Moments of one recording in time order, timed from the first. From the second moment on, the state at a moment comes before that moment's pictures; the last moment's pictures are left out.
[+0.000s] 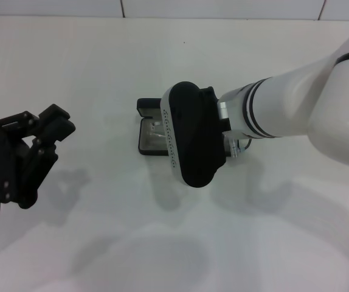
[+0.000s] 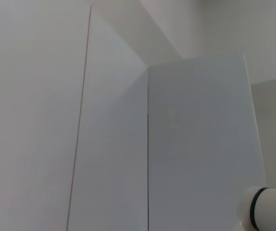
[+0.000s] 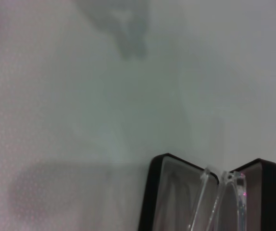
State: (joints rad) left arm -0.25 -1.94 1.62 0.19 0.57 2.02 -0.64; right arm 0.81 2.03 -2.24 -1.33 -2.78 -0.90 2.43
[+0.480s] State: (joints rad) left arm -0.25 -1.94 1.62 0.19 0.57 2.02 -0.64; right arm 0.81 2.03 -2.23 -1.32 -2.78 -0.90 2.43
